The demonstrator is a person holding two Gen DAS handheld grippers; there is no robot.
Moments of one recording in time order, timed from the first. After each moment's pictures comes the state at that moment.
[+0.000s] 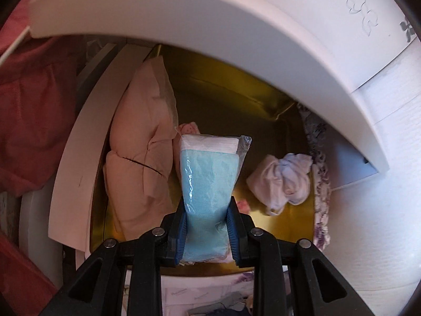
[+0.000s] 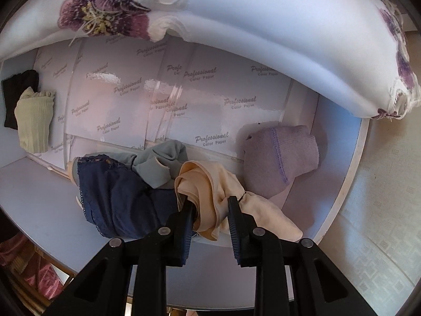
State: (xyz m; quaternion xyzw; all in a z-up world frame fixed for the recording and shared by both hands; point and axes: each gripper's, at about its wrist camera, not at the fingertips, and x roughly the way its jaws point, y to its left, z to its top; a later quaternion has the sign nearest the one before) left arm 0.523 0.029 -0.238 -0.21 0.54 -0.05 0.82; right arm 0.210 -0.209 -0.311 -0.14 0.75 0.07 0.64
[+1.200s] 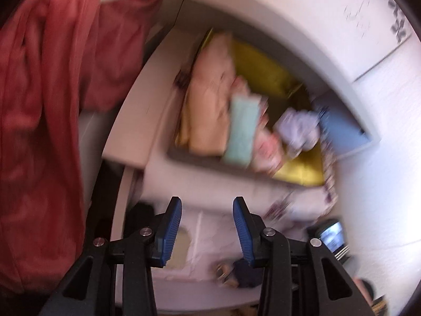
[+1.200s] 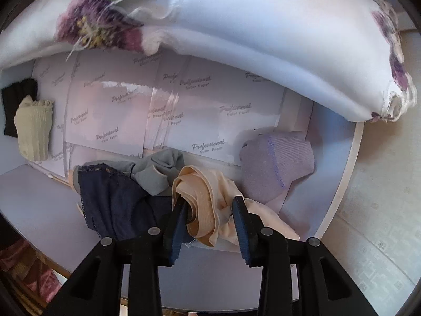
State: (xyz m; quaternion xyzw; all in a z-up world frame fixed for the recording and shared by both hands) left arm 0.401 0.081 -0.240 -0.22 0.55 -0.03 0.80; right arm 0.216 -0.208 -0.303 -0.12 0.75 0.05 0.65
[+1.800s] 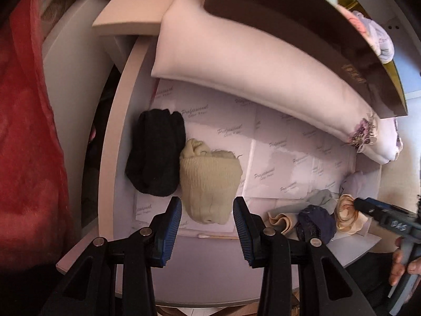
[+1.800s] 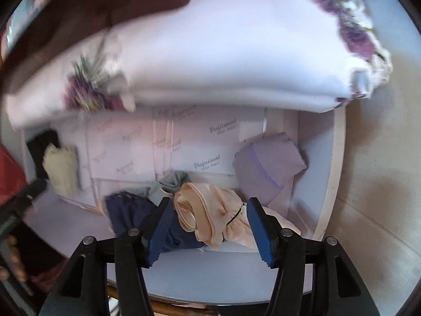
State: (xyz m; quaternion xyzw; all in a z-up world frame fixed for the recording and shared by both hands) left arm 0.383 0.052 -0.357 -0.16 0.69 0.01 0.71; right arm 0.230 -0.250 -0.275 0.01 0.73 0.05 0.69
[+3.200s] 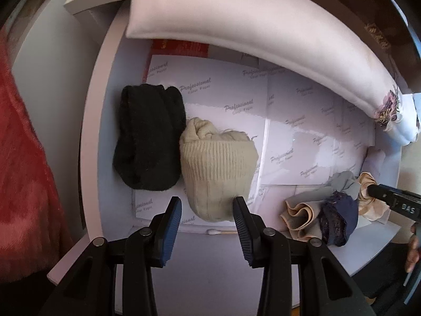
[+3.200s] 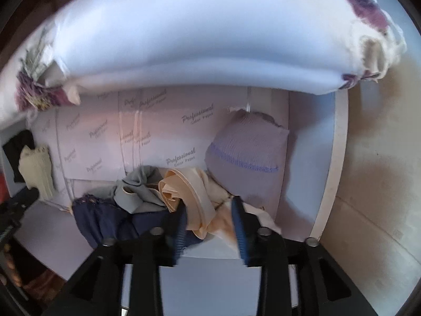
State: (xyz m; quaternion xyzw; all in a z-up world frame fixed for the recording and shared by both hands) left arm 0.388 0.032 -0.397 -0.12 0.72 0.01 0.68; right arm 0.234 -0.269 -0.315 -0.02 0.75 0.02 0.66
